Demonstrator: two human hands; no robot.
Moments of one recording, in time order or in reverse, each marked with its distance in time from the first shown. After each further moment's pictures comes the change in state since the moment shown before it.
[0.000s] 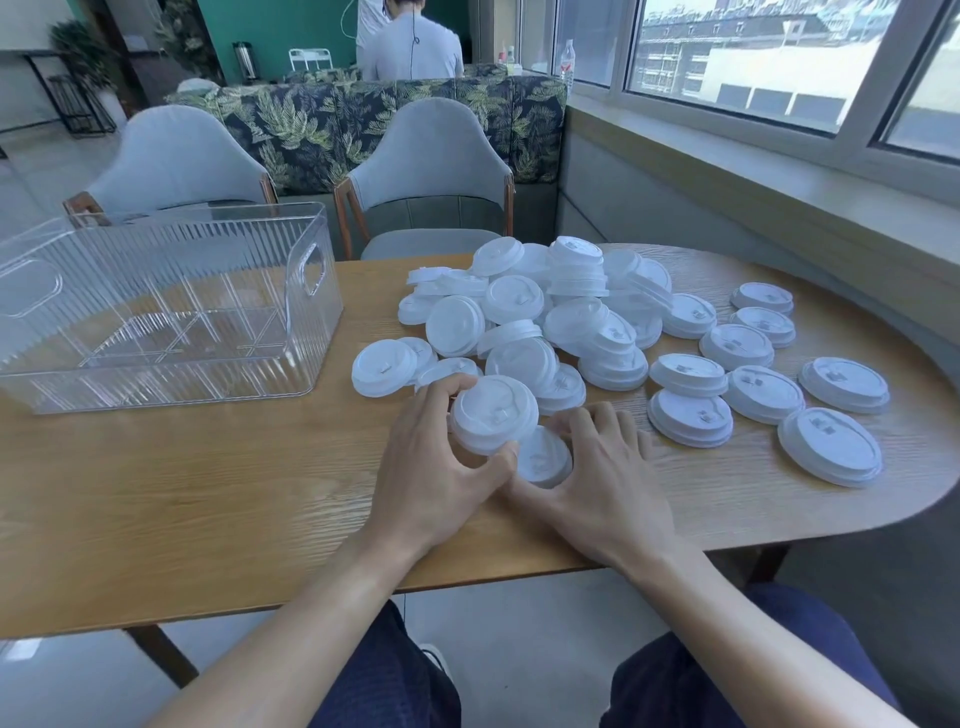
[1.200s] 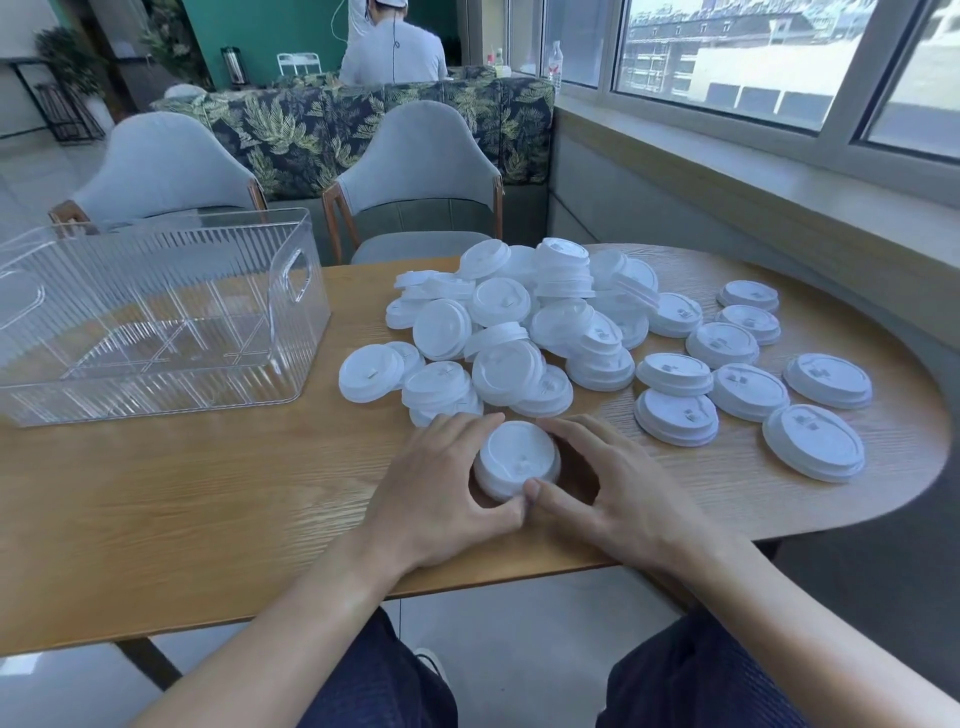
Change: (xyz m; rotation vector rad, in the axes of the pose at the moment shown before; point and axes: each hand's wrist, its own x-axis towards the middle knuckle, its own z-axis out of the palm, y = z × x) left_hand 0.000 0.007 0.001 0.337 -0.339 0.128; right_hand -0.001 0.036 -0.024 0.180 -0.155 -0.276
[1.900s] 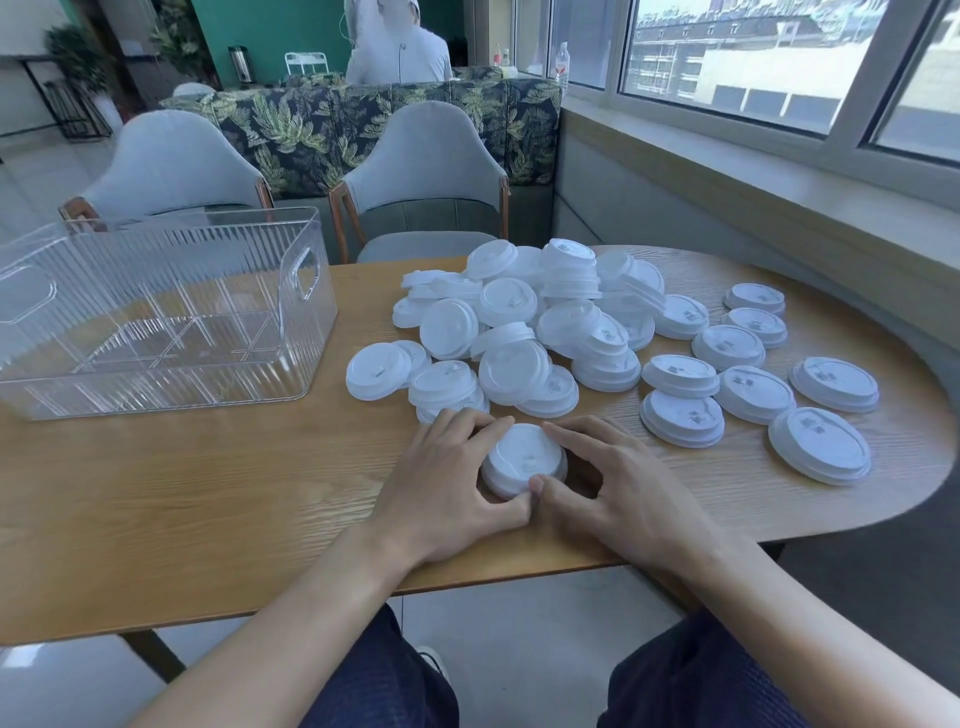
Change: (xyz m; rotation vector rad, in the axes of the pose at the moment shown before) left_hand 0.004 -0.002 0.001 0.096 -0.046 0.019; right_hand 0.001 -0.004 -0.001 -0.024 0.015 0.008
